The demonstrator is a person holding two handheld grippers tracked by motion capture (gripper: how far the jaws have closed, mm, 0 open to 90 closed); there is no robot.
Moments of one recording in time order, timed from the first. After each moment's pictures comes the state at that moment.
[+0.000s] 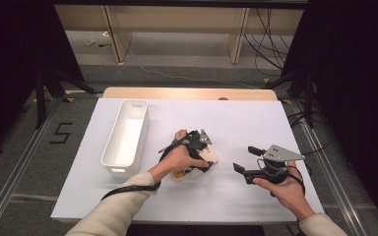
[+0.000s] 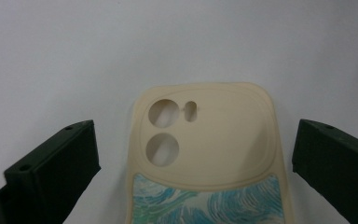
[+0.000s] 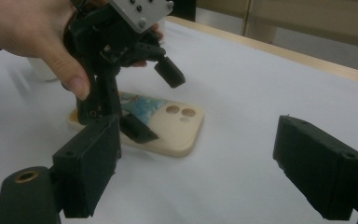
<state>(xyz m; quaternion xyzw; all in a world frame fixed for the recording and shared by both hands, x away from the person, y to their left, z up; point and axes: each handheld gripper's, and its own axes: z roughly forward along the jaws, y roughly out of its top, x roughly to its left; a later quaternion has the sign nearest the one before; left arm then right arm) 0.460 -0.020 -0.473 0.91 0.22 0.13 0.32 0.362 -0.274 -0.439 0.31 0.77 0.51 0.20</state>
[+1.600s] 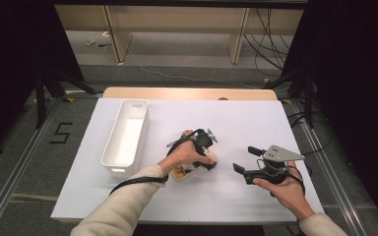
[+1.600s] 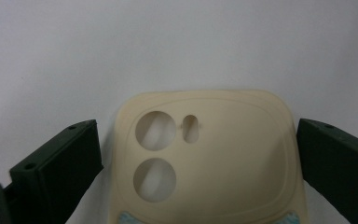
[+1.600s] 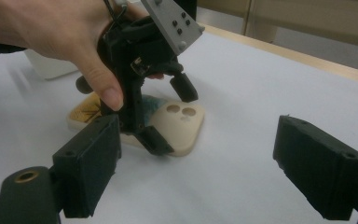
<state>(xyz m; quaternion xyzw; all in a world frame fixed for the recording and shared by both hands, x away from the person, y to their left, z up) 0.479 -0.038 -0.483 0.93 0.23 0.08 0.27 0.362 -0.274 -0.439 0.31 0.78 0.51 0.20</state>
